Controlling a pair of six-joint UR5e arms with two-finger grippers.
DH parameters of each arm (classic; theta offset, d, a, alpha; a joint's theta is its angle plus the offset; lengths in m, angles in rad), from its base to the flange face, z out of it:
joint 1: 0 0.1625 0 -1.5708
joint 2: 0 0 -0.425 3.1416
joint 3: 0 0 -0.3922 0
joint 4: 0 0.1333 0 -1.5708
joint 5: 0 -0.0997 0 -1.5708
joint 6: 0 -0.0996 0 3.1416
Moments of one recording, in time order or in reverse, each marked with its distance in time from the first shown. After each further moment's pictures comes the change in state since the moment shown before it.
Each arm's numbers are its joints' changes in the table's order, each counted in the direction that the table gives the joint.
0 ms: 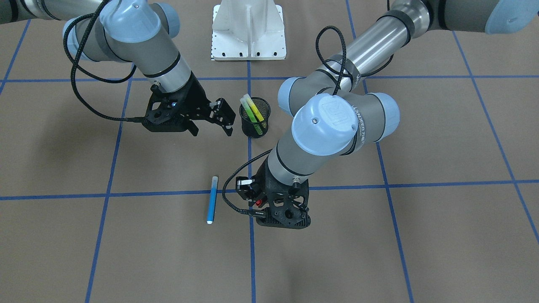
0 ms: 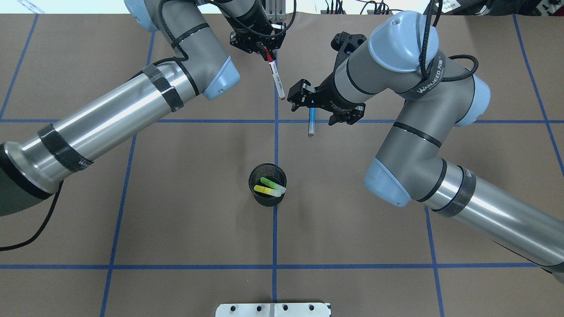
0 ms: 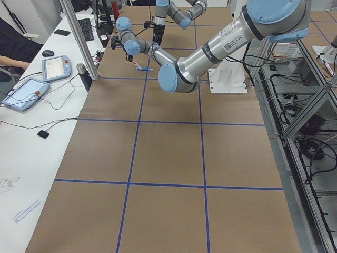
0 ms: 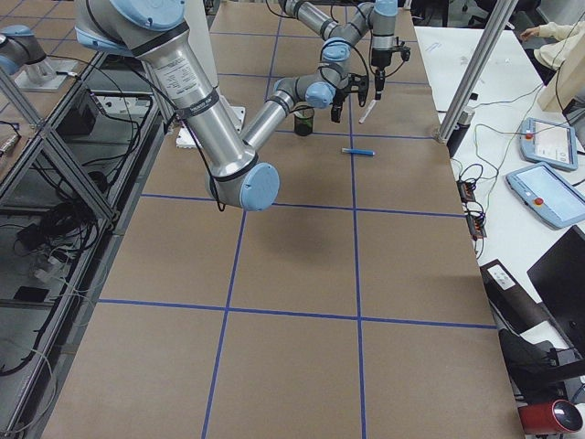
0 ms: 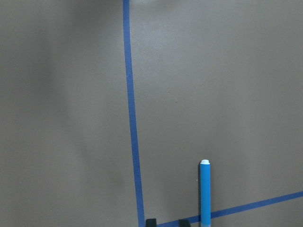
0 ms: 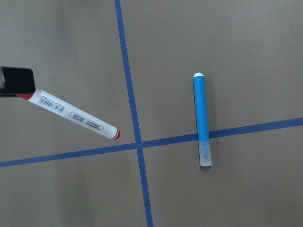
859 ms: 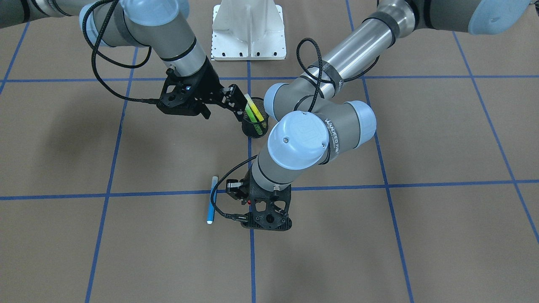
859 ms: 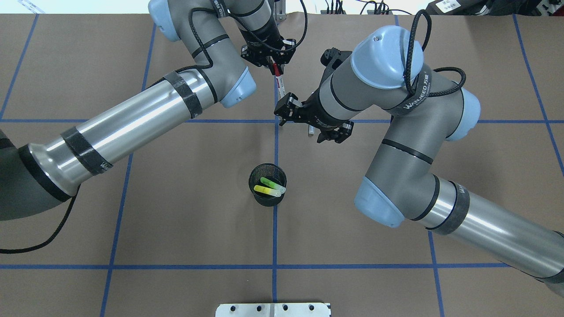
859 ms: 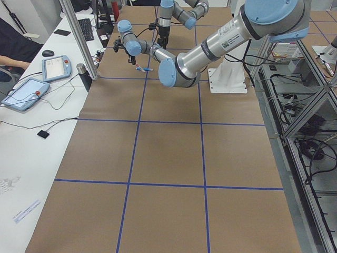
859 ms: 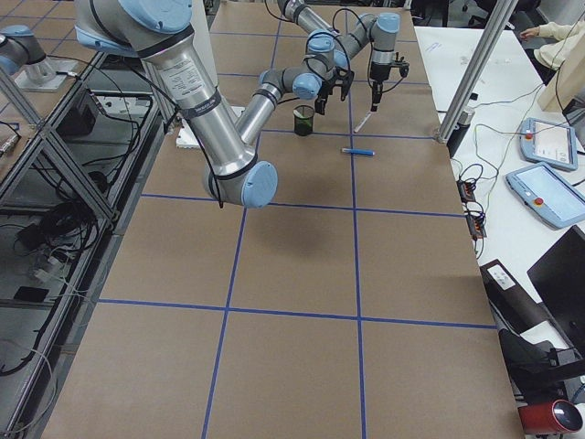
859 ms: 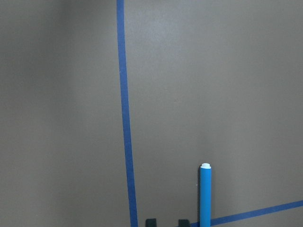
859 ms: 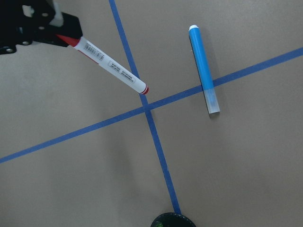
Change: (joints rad) left arm 0.044 0.051 0.106 0.019 0.005 -0.042; right arm -0.048 -0.021 0.036 -0.067 0.003 -0.080
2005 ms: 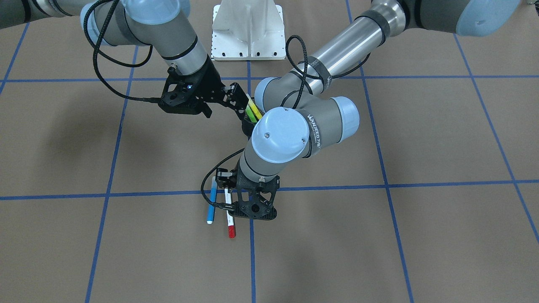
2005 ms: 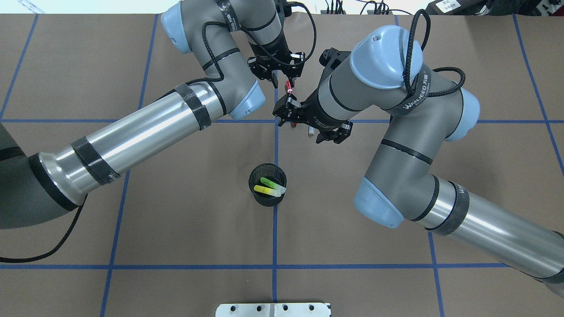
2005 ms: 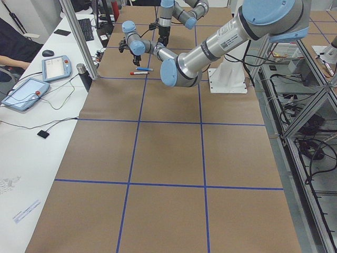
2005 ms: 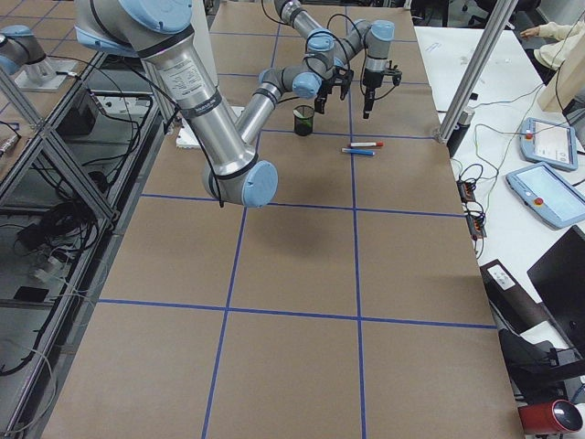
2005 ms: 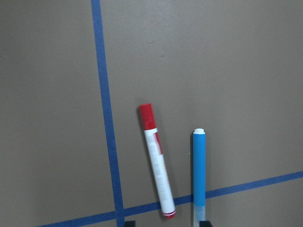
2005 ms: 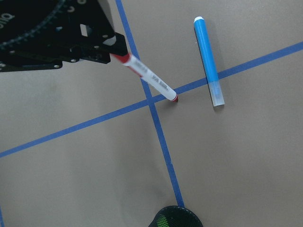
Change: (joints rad) left arm 0.032 0.002 -0.015 0.026 0.004 -0.011; right arm -0.002 -0.005 0.002 -0.002 -0.001 0.000
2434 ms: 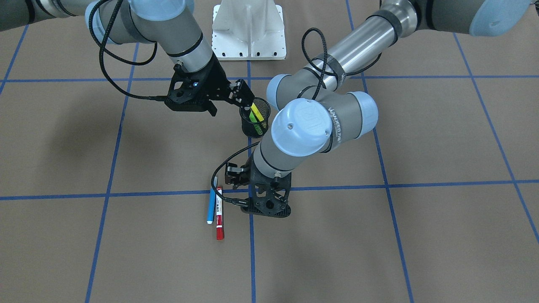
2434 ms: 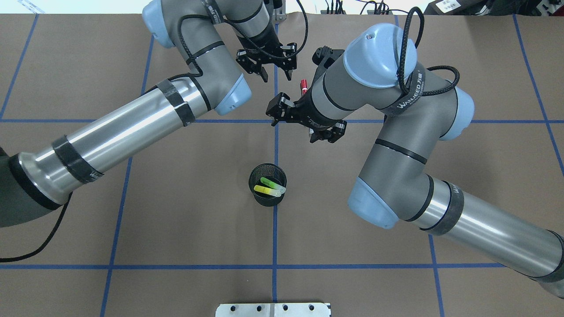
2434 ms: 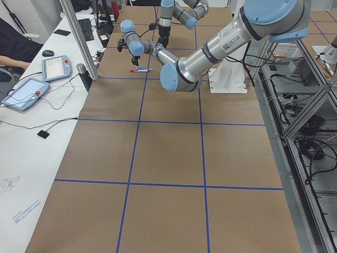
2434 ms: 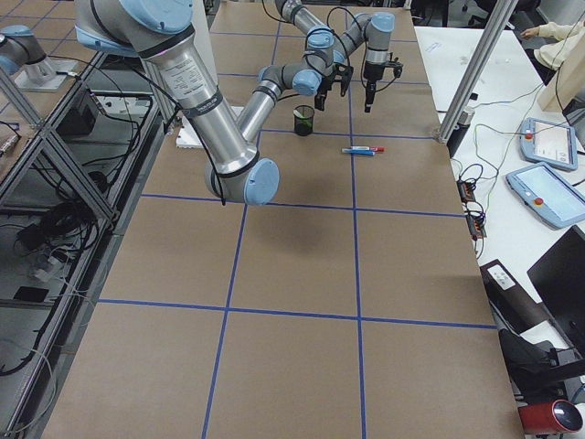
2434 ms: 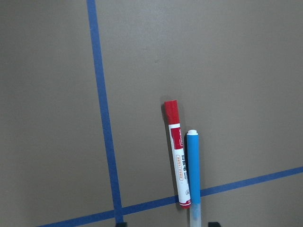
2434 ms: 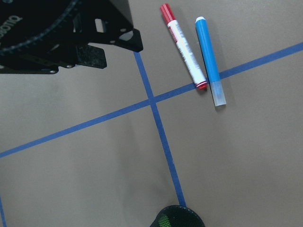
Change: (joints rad) left arm -0.049 -0.098 -0.139 0.008 0.067 -0.008; right arm -0.010 -0.026 -0.007 0.000 -0.002 0.022
